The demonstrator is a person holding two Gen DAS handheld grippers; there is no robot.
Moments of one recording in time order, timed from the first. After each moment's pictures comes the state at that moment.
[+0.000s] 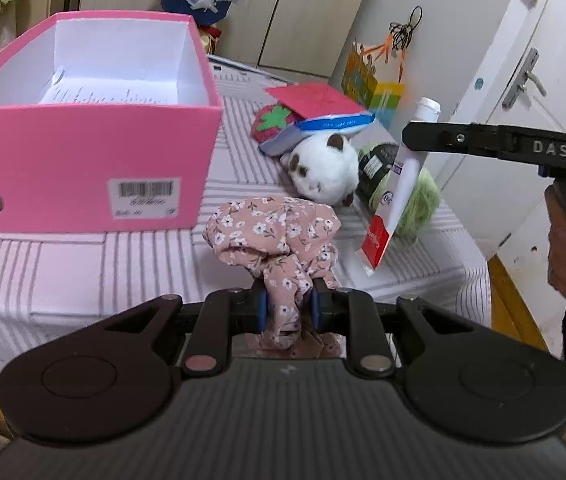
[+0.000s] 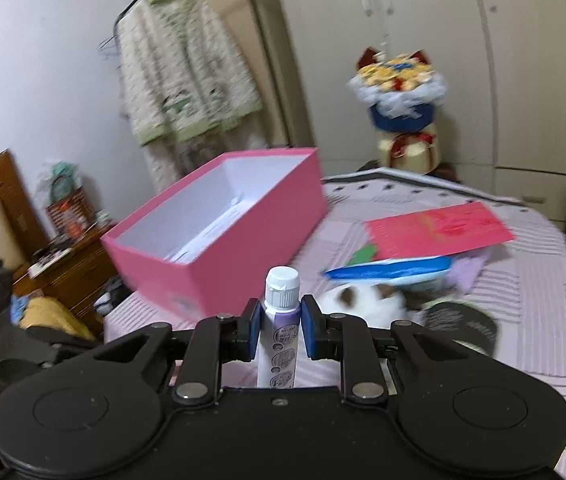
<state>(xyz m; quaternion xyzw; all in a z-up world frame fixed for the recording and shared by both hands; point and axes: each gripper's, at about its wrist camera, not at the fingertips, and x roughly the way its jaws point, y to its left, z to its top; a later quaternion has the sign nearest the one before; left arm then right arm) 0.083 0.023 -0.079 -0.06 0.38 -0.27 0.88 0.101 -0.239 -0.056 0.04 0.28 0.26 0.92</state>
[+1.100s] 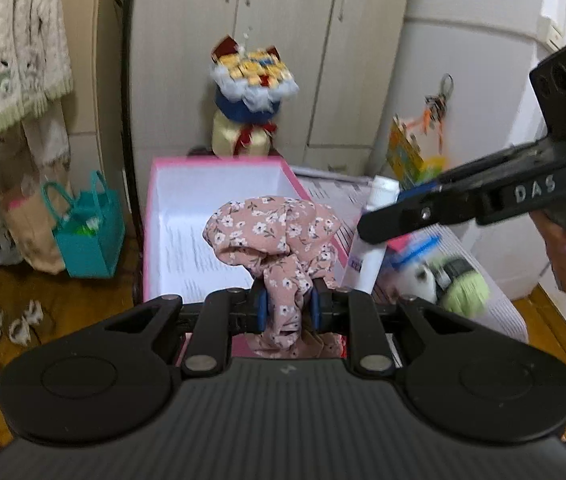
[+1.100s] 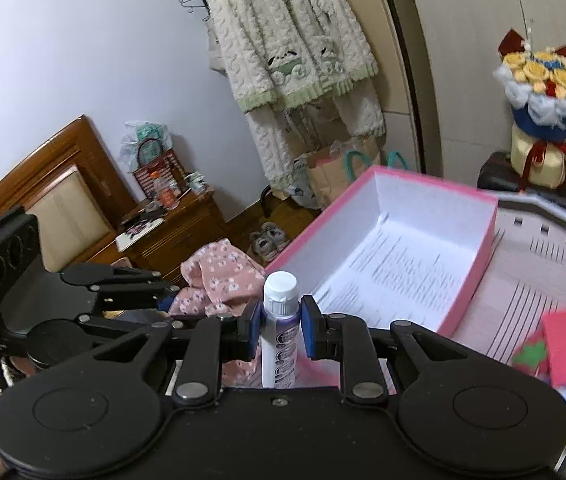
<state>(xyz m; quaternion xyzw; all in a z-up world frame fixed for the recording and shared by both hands) 0.137 0.135 0.051 -0.01 0.29 -0.22 0.93 0.188 -0.089 0.042 0.02 0.35 0.39 0.85</state>
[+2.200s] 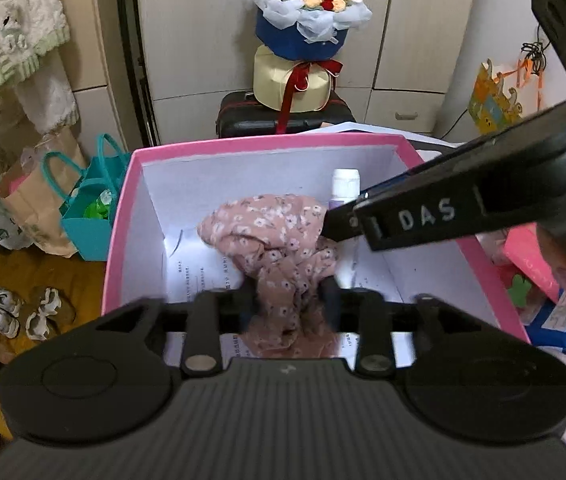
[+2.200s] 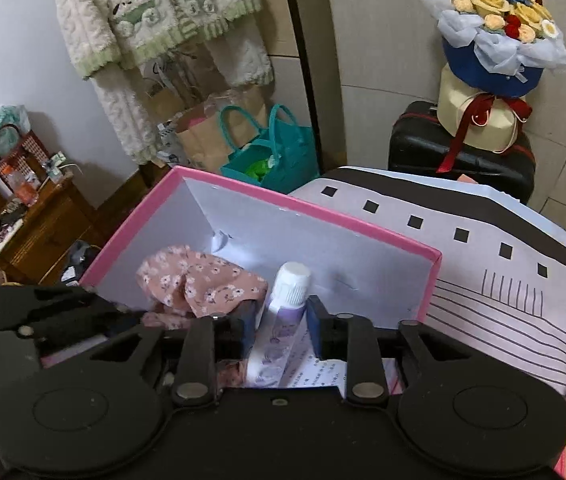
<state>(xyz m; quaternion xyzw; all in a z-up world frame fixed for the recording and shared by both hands) 0.353 0.087 -0.033 0.03 0.39 -0.16 0.91 0.407 -0.050 -0.045 -0.02 0.44 0.25 0.86</state>
